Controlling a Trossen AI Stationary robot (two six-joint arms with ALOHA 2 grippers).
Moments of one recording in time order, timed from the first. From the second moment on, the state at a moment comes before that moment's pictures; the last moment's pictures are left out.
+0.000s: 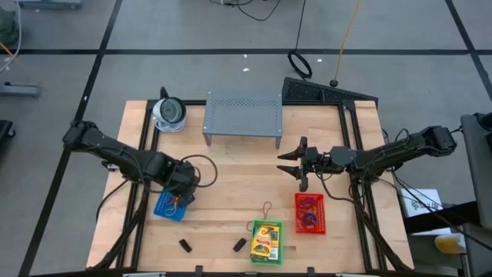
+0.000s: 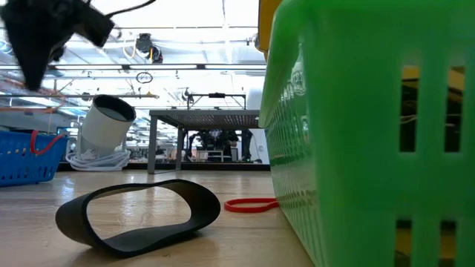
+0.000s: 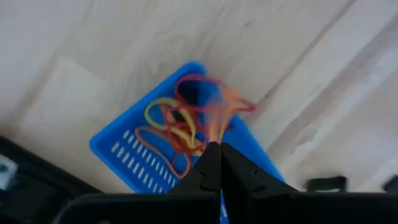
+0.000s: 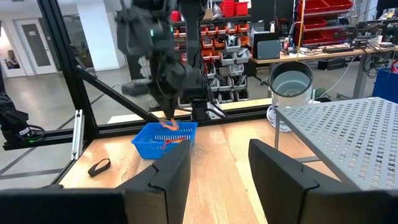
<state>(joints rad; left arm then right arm) -0.34 1.29 1.02 -1.23 0.06 -1.03 0.15 1.04 0.43 0.63 0.21 0.12</state>
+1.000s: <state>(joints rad) -0.47 1.26 0.78 -1.07 0.07 -1.31 0.15 1.04 0.43 0.63 0.21 0.15</state>
